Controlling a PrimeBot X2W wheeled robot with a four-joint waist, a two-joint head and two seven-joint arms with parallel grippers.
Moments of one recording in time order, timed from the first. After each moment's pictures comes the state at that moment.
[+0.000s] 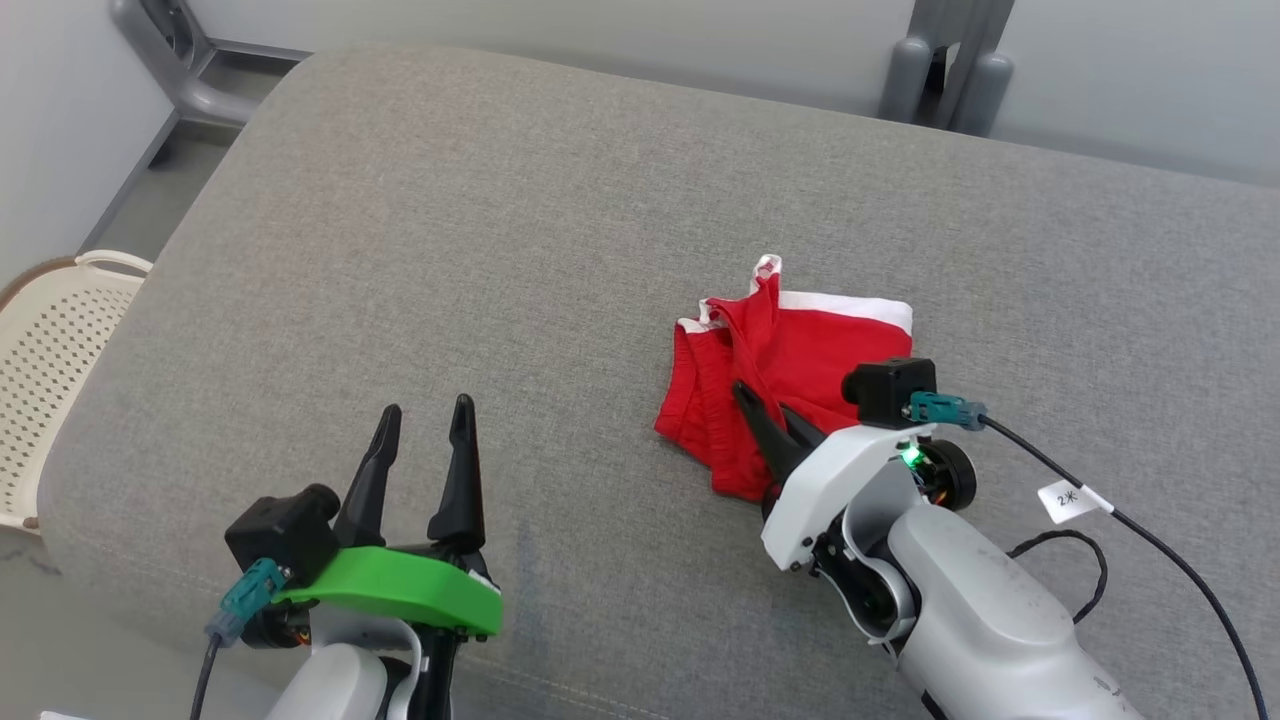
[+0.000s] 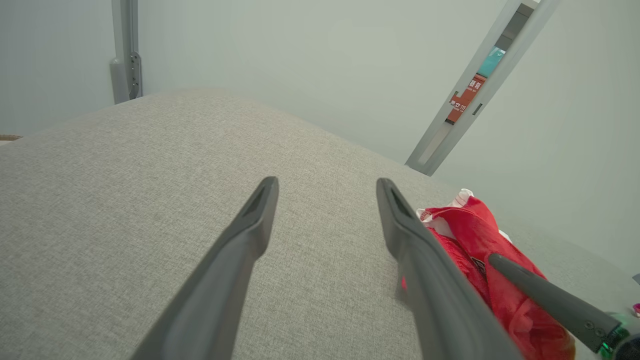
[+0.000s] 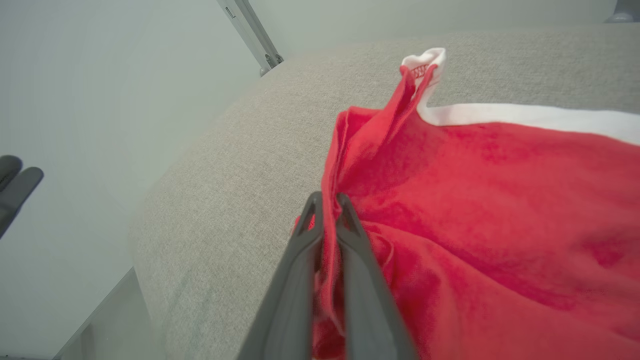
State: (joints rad) left arm -0.19 0.21 -0.45 0.14 -0.73 0.15 -0.26; right arm -0.50 -0.05 0.51 0.62 0.63 0.13 -0.07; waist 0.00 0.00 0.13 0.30
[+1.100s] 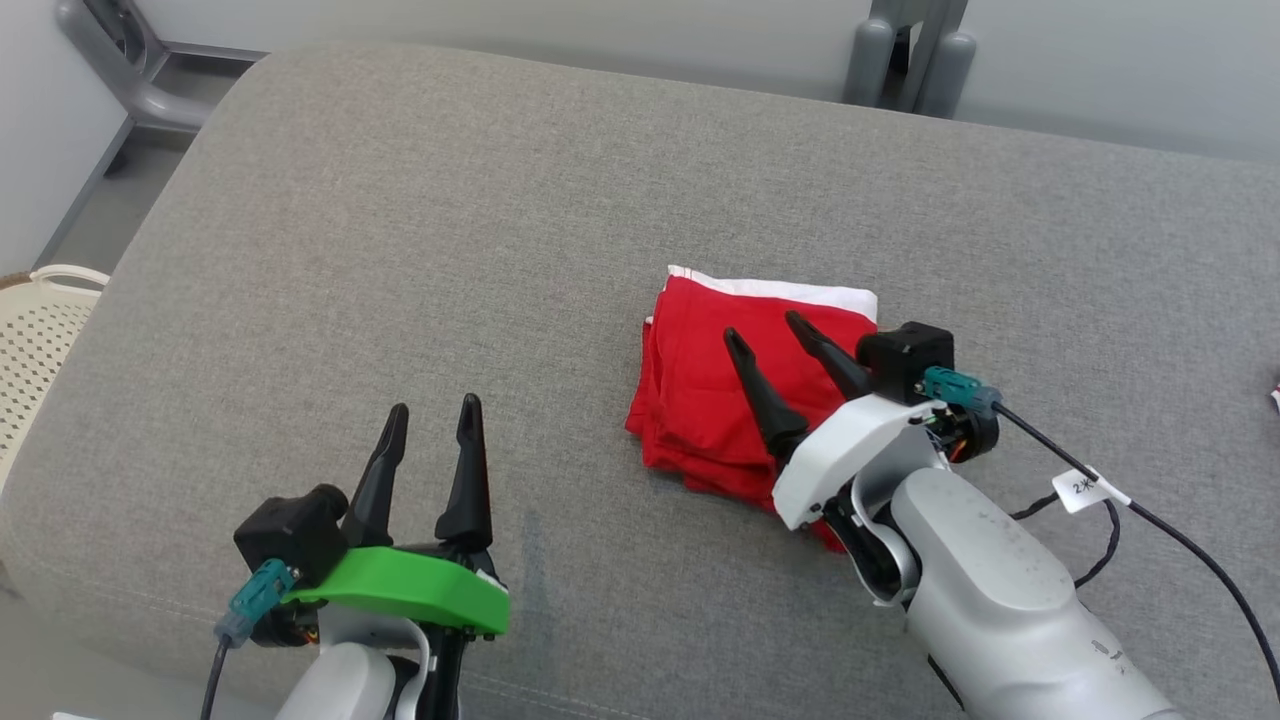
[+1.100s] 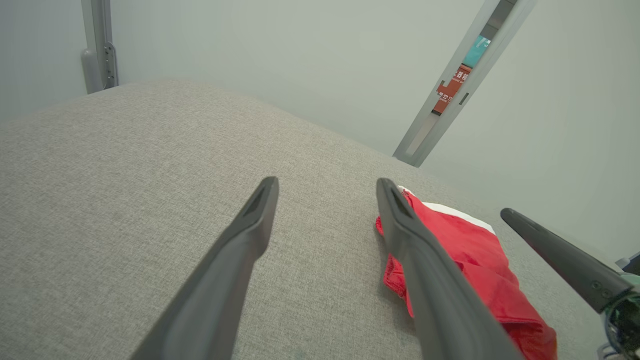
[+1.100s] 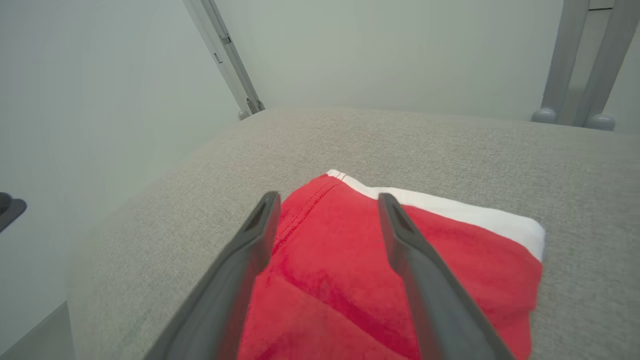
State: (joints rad) left arm -0.19 0.18 -0.44 0.16 -0.70 0.14 -0.26; right arm -0.58 -0.05 0.50 0.69 0.50 0.13 -0.24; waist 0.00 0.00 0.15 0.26
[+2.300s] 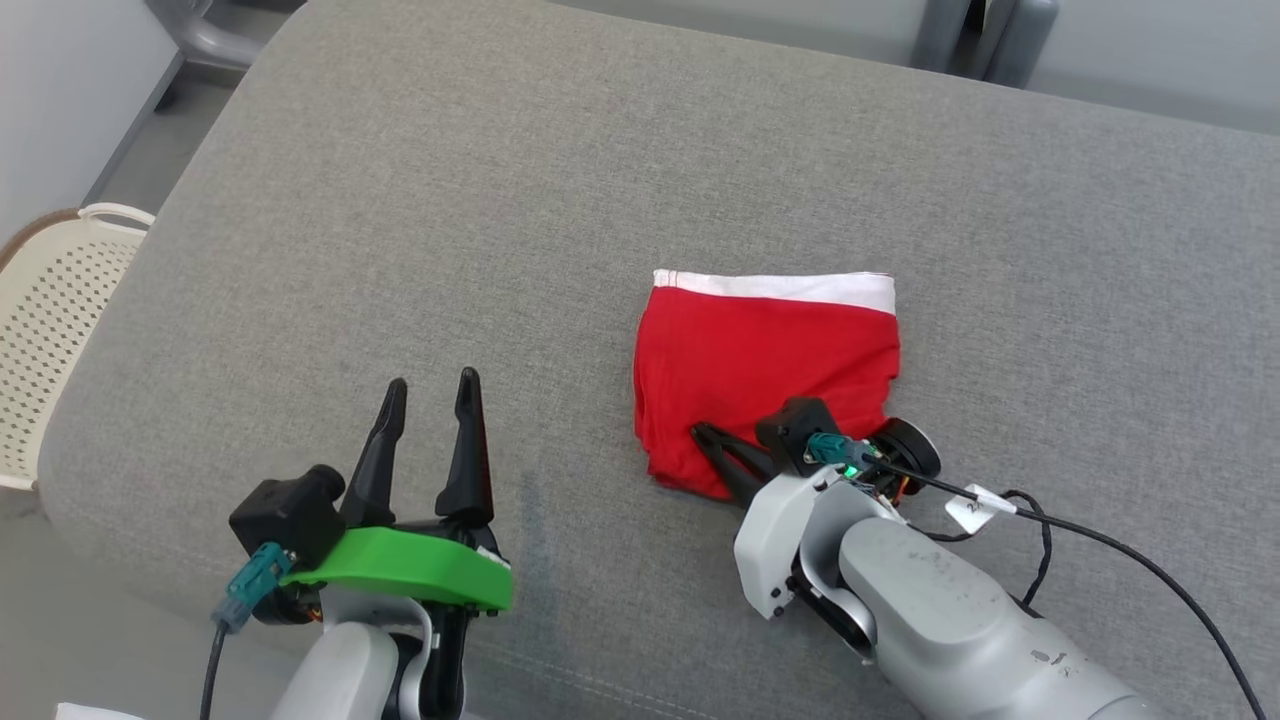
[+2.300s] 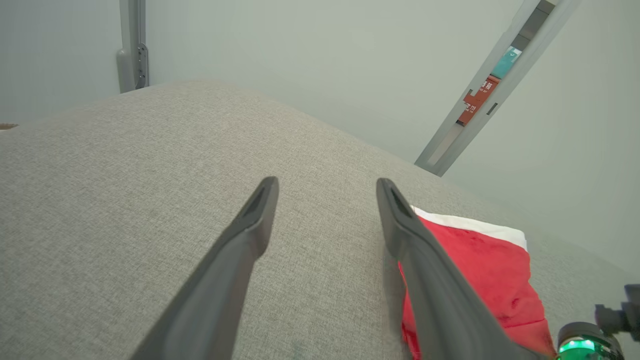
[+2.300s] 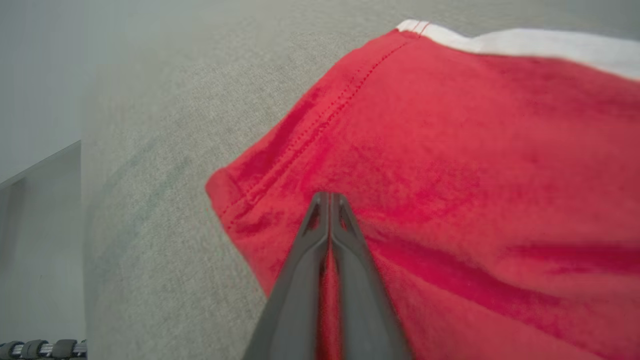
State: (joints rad) left arm -0.21 0.13 -0.38 0.18 -0.66 0.09 -0.26; right arm -0.64 -0.05 0.81 0.89 0.44 0.13 -0.22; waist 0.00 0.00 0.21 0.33
